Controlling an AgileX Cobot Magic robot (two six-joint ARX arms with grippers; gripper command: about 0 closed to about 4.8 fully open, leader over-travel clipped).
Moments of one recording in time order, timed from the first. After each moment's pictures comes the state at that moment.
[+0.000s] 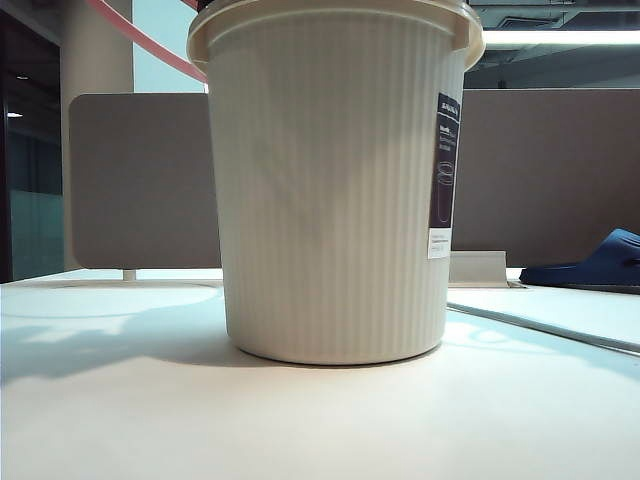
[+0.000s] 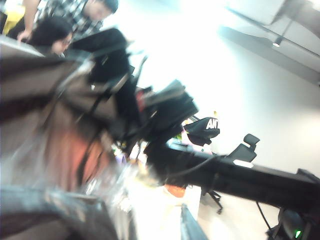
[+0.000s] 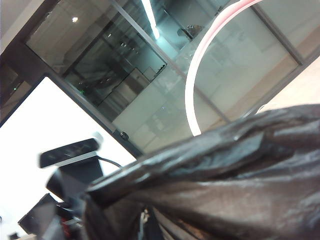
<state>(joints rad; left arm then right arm) -0.56 1.16 0.98 0.52 0.63 -0.63 0.19 1.65 1.44 0.77 -1.22 1.31</state>
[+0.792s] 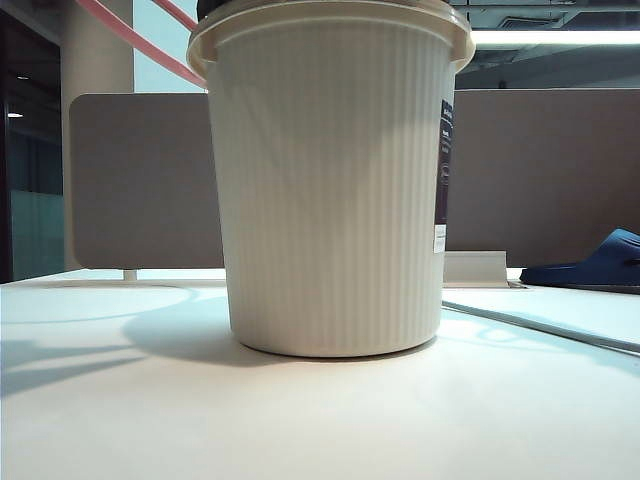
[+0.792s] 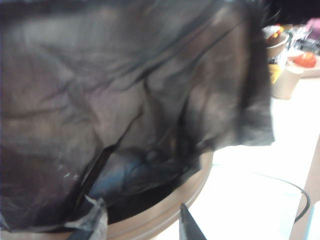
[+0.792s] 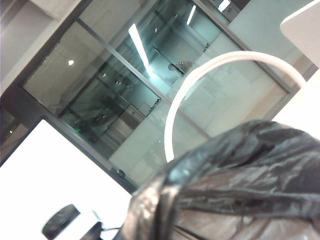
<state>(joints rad) -0.57 0.98 1.03 -0.32 0.40 0.03 0.16 1.66 1.45 0.82 -1.09 1.40</state>
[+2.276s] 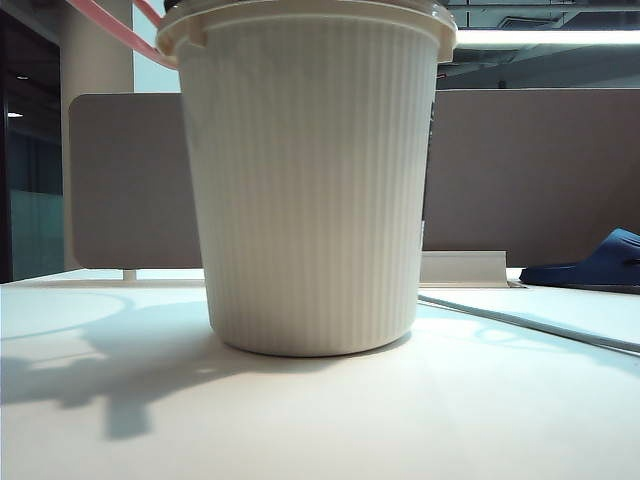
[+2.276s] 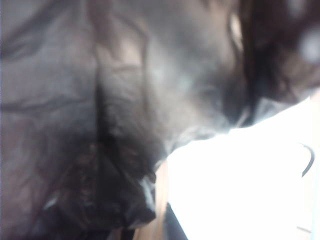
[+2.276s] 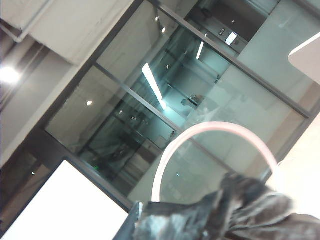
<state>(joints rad) -0.78 1.20 1.07 -0.27 0.29 0.21 0.16 1.66 1.45 0.92 -0.95 1.57</state>
